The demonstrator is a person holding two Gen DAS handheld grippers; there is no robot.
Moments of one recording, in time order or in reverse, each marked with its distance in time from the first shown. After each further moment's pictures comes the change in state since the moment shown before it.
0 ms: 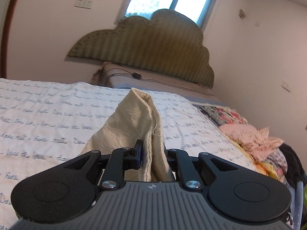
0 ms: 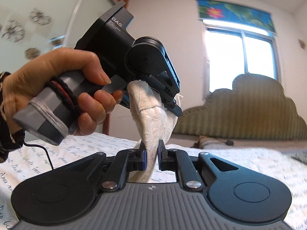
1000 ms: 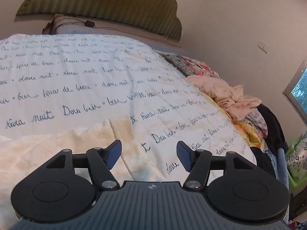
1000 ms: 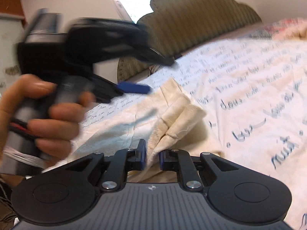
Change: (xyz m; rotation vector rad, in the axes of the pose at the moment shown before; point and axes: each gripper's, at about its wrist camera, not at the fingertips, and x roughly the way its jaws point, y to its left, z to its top) left arm 0.154 -0.082 -0.075 0.044 0.246 -0.209; right arm -0.015 -0.117 -0.077 0.646 0.329 -0.168
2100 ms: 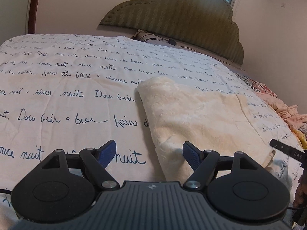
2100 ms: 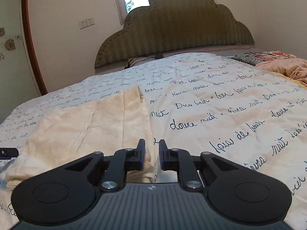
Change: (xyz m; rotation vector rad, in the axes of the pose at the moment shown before) left arm -0.170 0.127 -0.132 -0.108 -0.132 0.396; right arm -0.023 -0.025 0.038 -0.241 0.022 -0.237
